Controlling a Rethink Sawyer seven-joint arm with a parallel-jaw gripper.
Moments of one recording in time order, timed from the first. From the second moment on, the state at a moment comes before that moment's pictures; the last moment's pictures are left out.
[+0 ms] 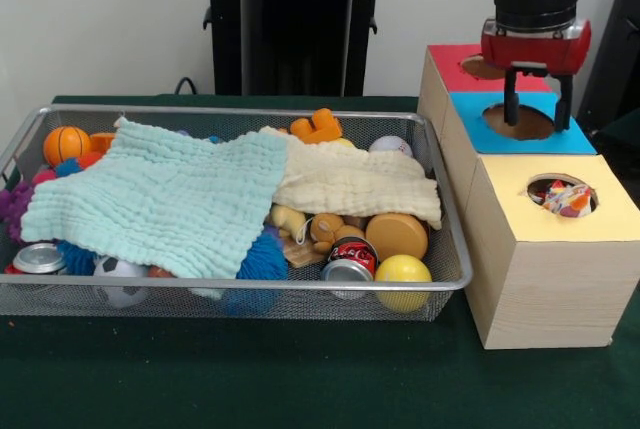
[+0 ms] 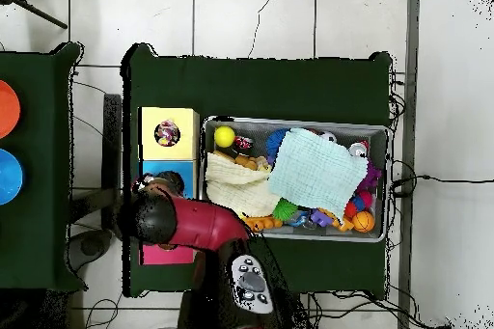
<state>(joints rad) -0.02 -0.73 0.12 1.98 0.31 0.21 2.06</state>
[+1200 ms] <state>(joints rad) 0.24 -0.73 -0.23 1.85 0.22 0.40 2.06</state>
